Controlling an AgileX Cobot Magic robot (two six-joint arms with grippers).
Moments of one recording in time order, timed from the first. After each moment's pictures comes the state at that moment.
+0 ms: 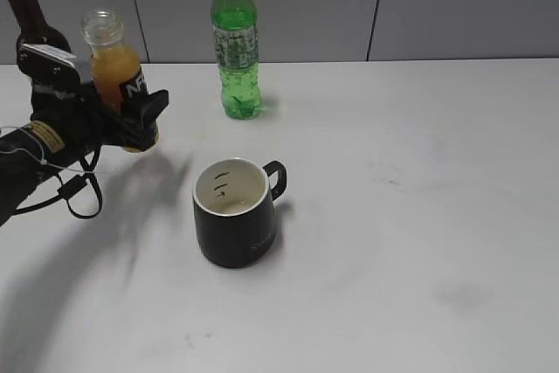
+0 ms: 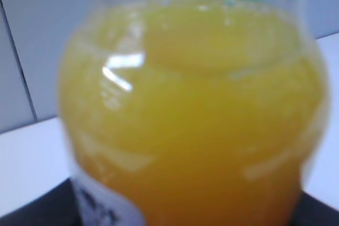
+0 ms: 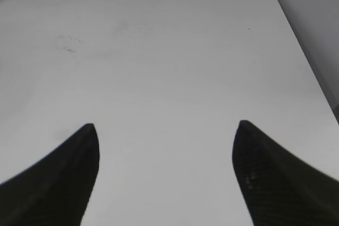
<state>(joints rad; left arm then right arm) -0.18 2.08 -0.73 0.28 -1.16 0.11 -0.05 0.00 -0.41 0.09 0.94 -0.08</state>
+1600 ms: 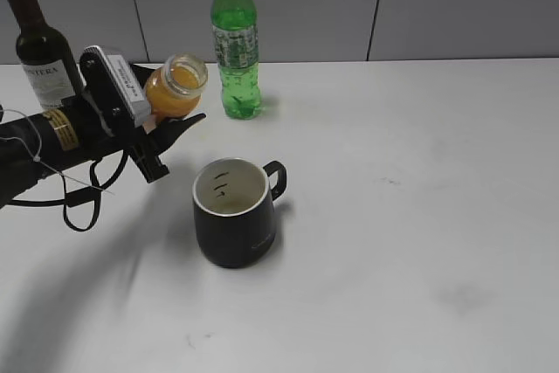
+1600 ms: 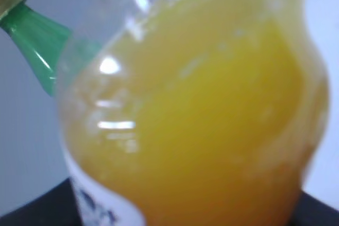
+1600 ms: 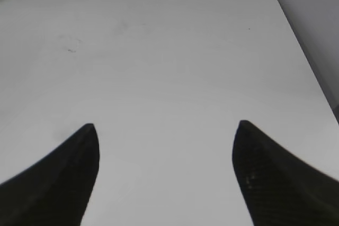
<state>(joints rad) -0.24 1.95 -0.73 0.54 -1.02 0.64 -0.05 0.00 -0.41 0.09 0.94 -0.08</state>
